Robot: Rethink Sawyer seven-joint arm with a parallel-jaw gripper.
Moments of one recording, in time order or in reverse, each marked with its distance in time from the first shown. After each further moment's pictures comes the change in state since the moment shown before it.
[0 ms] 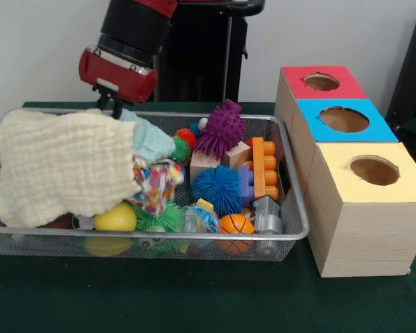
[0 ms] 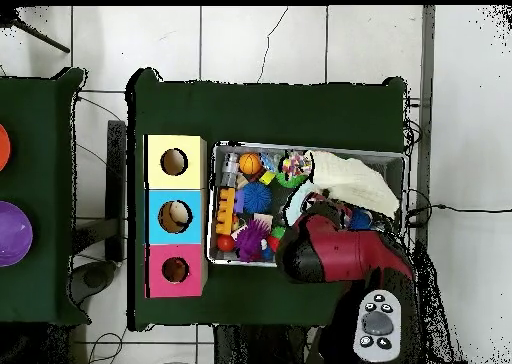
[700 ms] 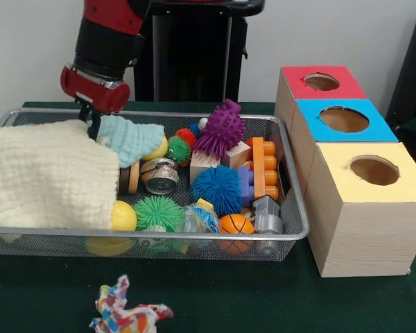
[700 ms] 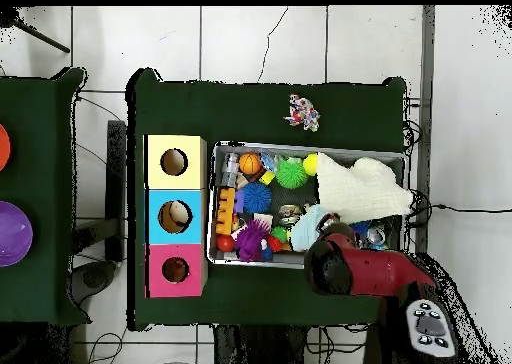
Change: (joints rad) arm -0.221 0.046 0.130 0.091 0.017 0.014 0.000
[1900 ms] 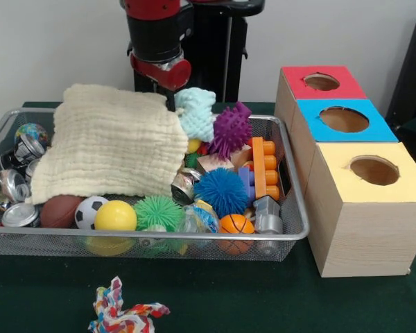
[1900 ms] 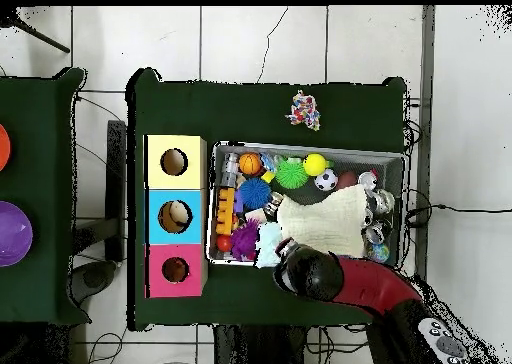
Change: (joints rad) arm -0.199 -0.131 0.331 0.263 0.199 0.332 0.000
